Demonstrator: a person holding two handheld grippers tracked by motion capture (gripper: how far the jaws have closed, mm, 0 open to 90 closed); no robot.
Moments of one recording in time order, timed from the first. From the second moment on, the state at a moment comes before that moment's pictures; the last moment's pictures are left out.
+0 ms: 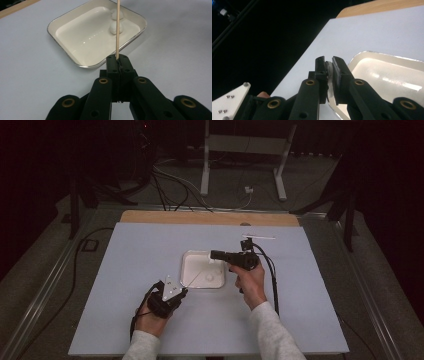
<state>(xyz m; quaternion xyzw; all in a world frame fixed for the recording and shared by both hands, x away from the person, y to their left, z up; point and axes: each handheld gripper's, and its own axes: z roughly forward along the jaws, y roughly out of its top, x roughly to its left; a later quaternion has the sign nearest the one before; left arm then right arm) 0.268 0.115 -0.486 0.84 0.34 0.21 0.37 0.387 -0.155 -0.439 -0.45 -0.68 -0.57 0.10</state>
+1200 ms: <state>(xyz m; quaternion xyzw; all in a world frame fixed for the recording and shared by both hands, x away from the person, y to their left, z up) 0.273 0.125 -0.475 0.81 0.38 0.21 0.40 0.398 -0.148 -0.453 -0.46 -0.74 -0.50 0.01</state>
